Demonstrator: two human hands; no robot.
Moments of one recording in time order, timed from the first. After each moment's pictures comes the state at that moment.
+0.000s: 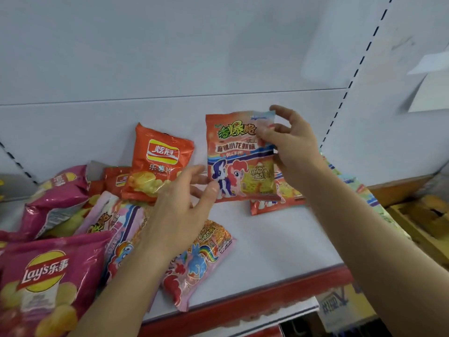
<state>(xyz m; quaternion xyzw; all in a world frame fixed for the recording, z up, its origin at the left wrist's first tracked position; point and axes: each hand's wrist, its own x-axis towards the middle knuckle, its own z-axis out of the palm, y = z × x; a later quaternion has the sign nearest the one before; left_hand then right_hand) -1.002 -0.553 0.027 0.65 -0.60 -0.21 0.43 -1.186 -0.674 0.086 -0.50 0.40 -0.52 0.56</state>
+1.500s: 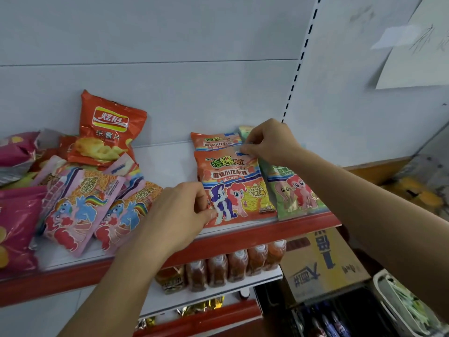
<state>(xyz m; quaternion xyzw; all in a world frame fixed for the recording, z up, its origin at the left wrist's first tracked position) -1.120 -0.521 0.015 0.73 -0.62 -0.19 0.21 -1.299 -0.712 0.034 -0.82 0.51 -0.20 0.19</state>
